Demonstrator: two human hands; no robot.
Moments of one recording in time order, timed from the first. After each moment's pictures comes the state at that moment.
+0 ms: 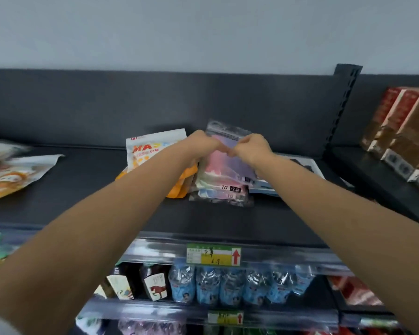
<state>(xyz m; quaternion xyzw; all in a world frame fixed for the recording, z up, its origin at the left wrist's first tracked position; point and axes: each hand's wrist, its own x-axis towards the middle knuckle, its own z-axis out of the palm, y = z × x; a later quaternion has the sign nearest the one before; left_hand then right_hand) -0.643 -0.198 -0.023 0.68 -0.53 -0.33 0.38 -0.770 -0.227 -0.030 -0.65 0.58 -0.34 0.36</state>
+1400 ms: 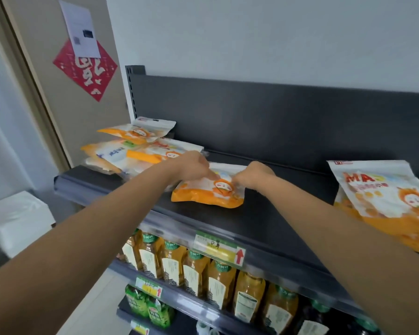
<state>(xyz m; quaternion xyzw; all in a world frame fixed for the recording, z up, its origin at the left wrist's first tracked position) -0.198 -0.028 -0.043 0.80 -0.51 -0.21 0.24 -0.331 -0.129 -0.065 -0.80 0.54 -0.07 0.26</state>
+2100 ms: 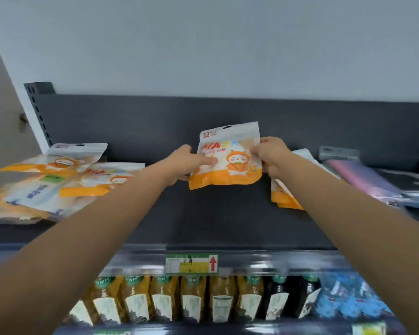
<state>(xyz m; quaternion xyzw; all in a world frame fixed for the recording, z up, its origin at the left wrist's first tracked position) -0.248 -0.086 -0.012 0.67 -0.53 -0.37 0.37 -0.437 -0.119 0.010 -0.53 0.56 -0.44 0.47</state>
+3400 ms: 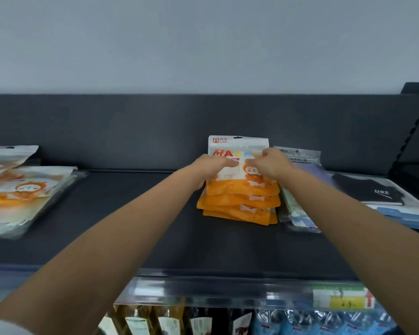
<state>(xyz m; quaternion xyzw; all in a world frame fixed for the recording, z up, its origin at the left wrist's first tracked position) -0.467 -0.182 -0.025 0.67 -0.45 -0.45 0.38 -0.615 -0.227 -0.028 -0.69 0.63 -0.26 0.25</state>
